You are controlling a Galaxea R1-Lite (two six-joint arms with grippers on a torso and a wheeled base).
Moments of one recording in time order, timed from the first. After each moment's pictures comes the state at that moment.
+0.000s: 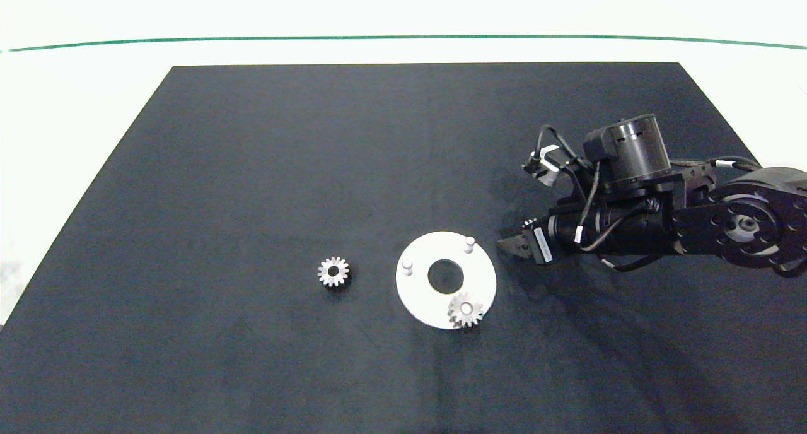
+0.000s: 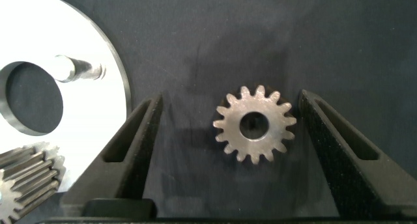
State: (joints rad) left arm -0.09 0.36 -0.67 0.42 -0.02 0.01; right arm 0.43 1.81 -1.24 0.06 -0.05 -0.11
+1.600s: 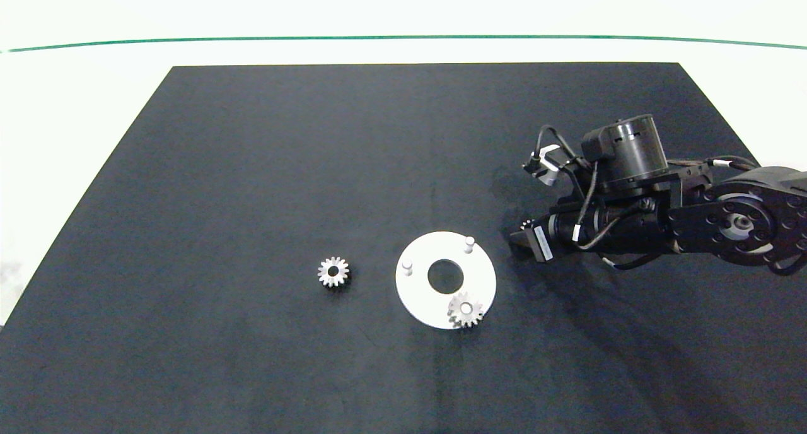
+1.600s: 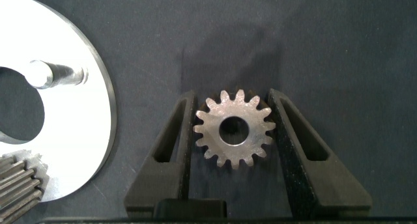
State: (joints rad) left arm -0.09 0.36 -0.68 0.42 -0.02 0.01; right arm 0.43 1.82 -1.25 0.06 -0.08 -0.12
